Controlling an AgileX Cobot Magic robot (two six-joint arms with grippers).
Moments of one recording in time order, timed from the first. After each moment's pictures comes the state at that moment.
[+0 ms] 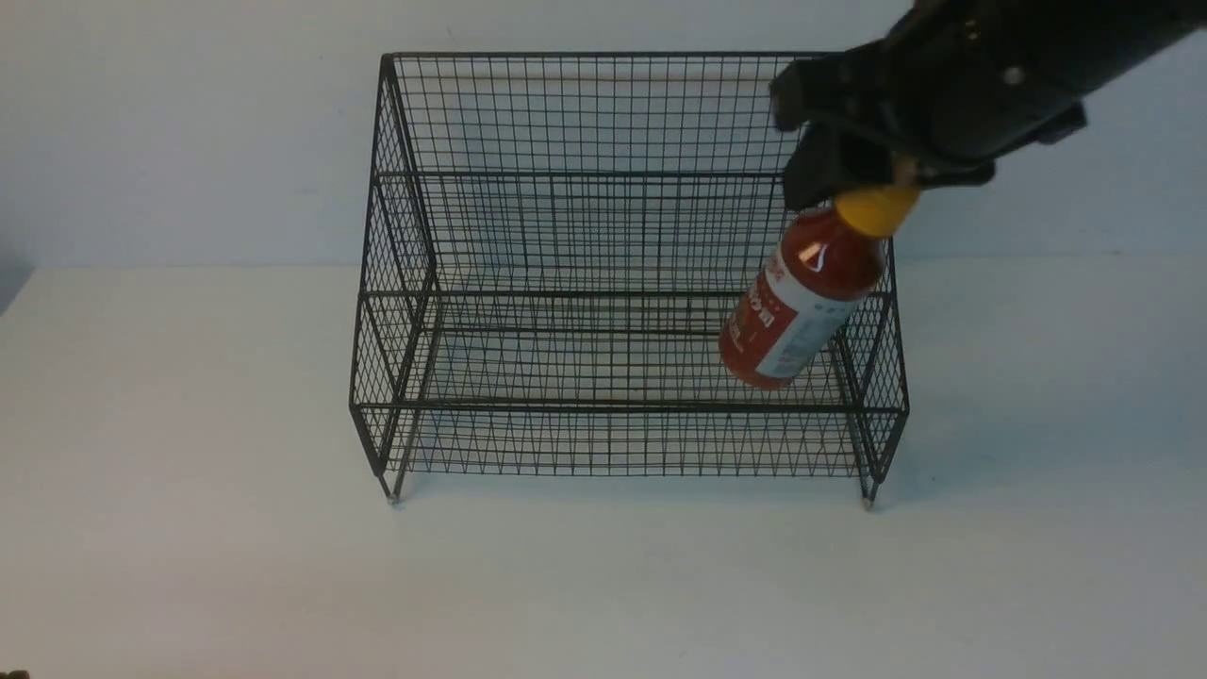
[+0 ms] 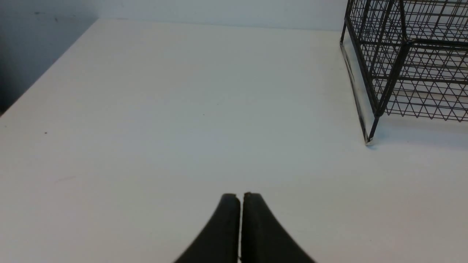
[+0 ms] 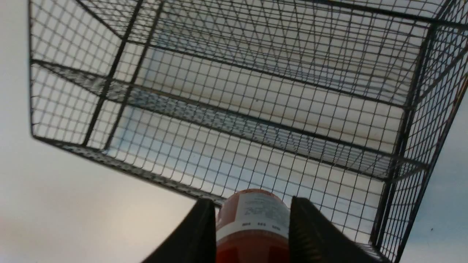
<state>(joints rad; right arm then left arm) 0.50 1.65 -1.72 0.07 1.18 0.28 0.02 -0.01 0.03 0.09 0.38 -0.17</state>
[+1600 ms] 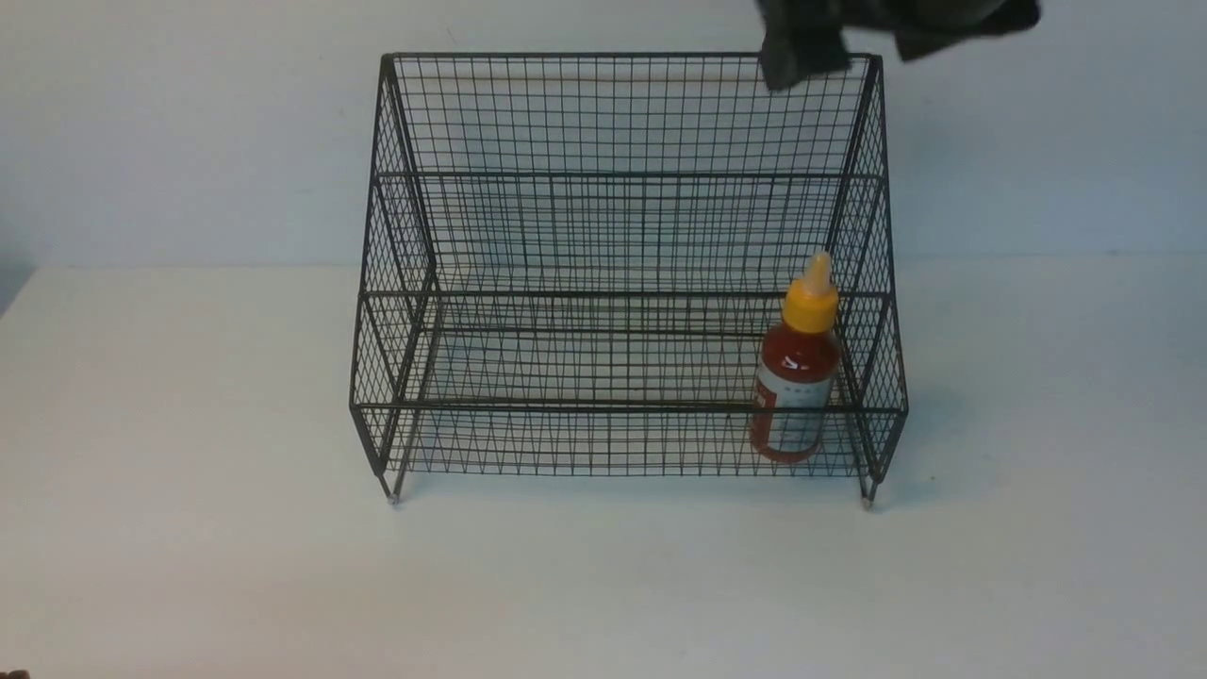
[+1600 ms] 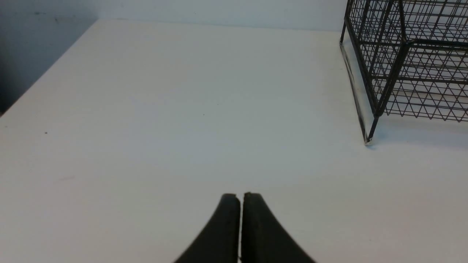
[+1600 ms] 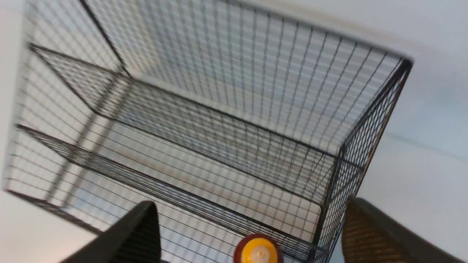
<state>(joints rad) 0.51 1.62 -1.97 -0.08 1.26 0.16 0.02 -0.01 0.03 0.09 0.38 -0.17</state>
